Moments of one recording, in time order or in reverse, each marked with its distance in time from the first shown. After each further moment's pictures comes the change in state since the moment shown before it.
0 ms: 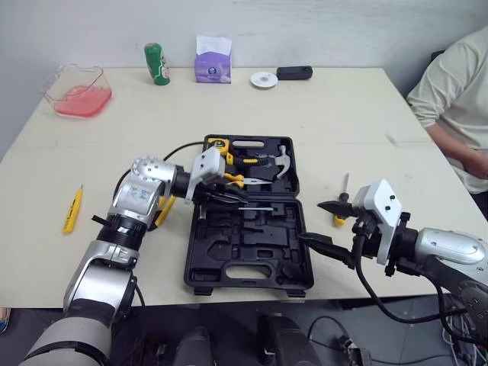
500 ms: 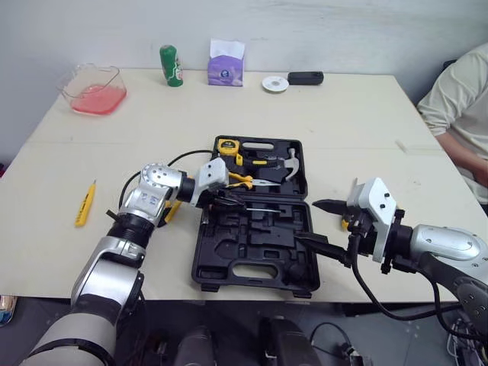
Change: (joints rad) left arm -0.042 -0.027 -0.076 0.134 0.157 -0.085 0.108; right arm -0.030 0.000 0.031 0.006 -0.001 0.001 0.004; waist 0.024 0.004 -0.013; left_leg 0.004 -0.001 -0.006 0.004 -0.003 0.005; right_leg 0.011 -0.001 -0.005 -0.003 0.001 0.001
